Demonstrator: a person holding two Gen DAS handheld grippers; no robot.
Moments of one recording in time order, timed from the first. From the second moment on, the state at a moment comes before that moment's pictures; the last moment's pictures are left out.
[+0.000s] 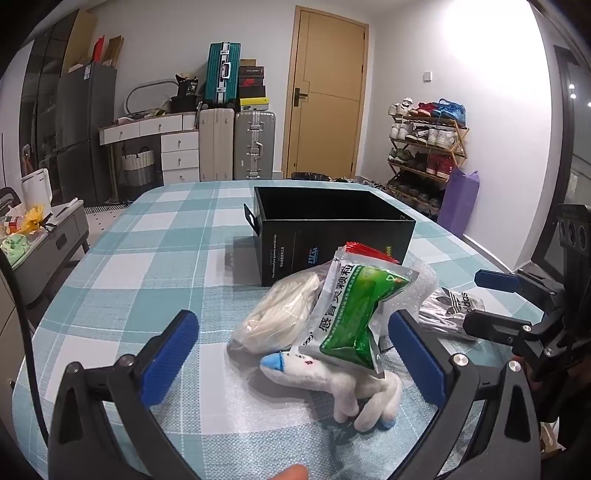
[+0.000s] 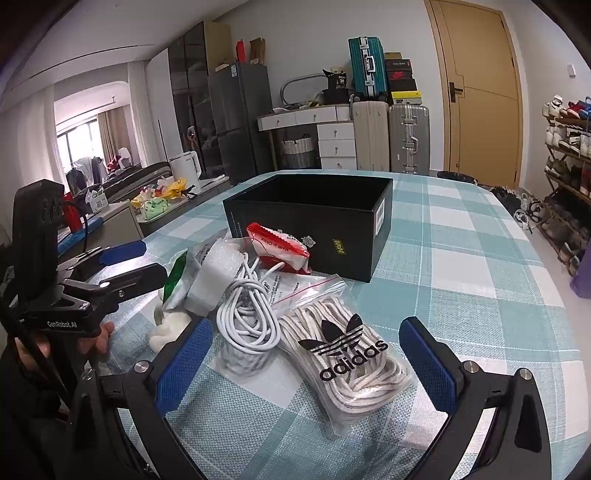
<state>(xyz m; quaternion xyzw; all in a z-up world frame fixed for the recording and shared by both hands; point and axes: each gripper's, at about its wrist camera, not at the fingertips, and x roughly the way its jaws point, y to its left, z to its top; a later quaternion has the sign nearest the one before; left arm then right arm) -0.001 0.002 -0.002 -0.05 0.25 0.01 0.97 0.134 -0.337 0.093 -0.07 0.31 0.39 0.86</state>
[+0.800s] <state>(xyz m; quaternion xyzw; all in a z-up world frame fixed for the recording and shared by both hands) -0.002 0.001 -0.003 -0.05 0.25 0.01 0.97 0.133 -0.337 0.091 -0.07 0.31 0.39 0.86</state>
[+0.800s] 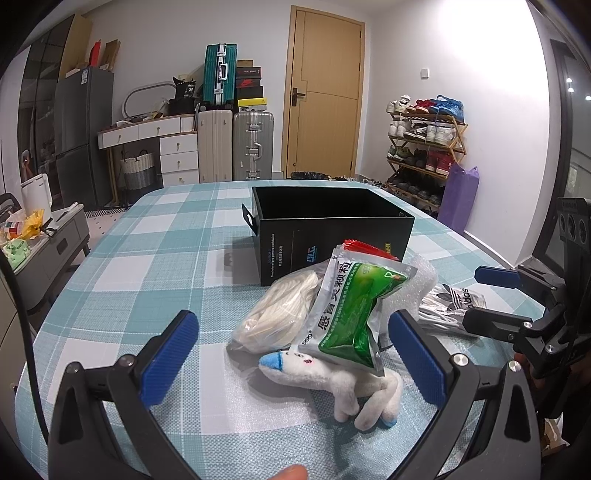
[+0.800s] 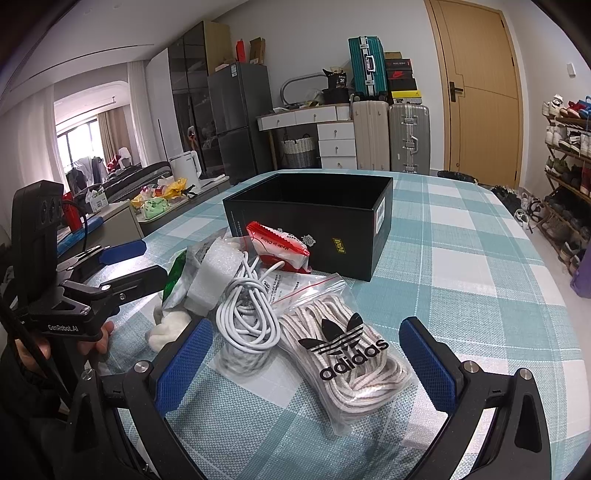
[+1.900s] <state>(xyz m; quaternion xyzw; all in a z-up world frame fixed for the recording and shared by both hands) -0.001 -0.003 -0.003 -0.05 0.26 0.01 0.97 0.134 -0.337 0.091 -0.07 0.31 0.39 0.86</state>
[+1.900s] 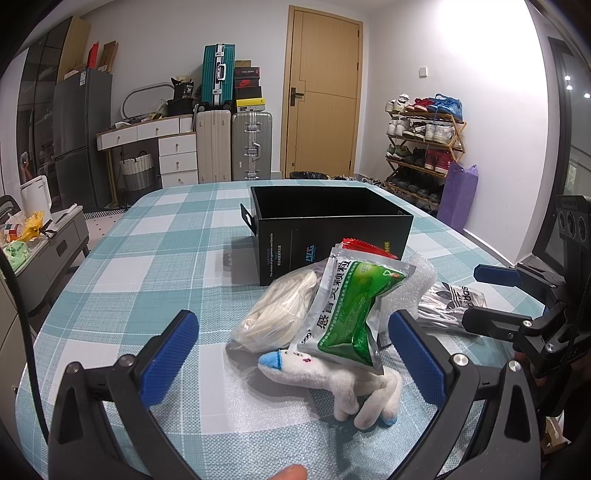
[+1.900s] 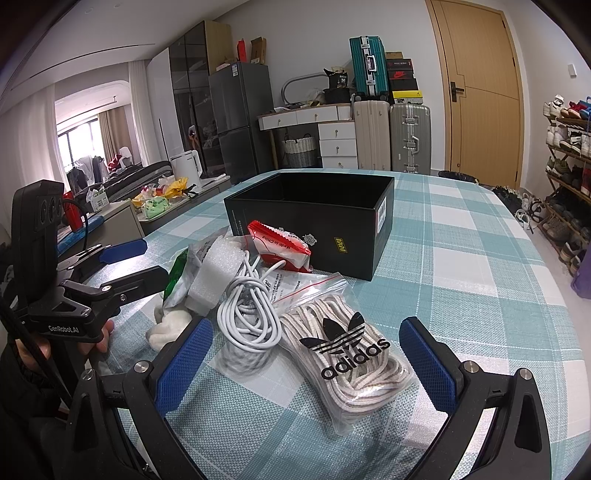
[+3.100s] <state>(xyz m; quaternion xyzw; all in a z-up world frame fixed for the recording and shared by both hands) 0.006 0.003 0.014 -0.02 0.26 0.00 0.97 0.153 -0.335 0.092 -0.11 0.34 0.38 0.85</state>
